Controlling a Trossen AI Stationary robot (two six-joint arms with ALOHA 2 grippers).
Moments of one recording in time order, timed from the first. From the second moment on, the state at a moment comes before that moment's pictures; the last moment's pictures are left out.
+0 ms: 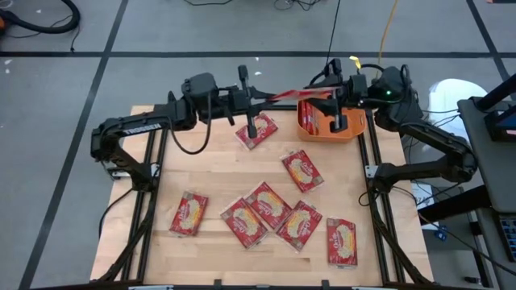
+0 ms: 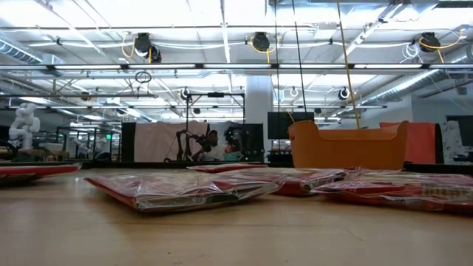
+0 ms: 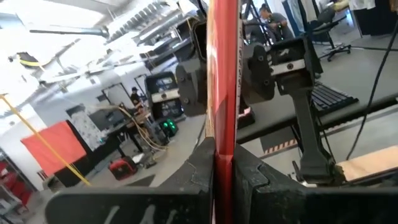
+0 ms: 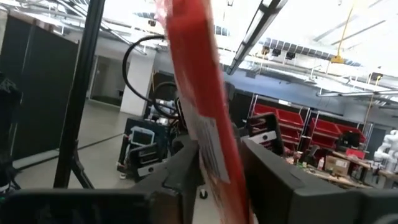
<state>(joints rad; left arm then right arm) 0.23 1.56 1.61 0.09 0.13 0.50 -0.52 1.11 1.18 0.30 -0.63 -0.03</state>
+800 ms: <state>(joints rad) 0.22 1.49 1.61 0.04 -0.09 0.09 -0.59 1.04 1.18 0.22 -0.63 -0.05</state>
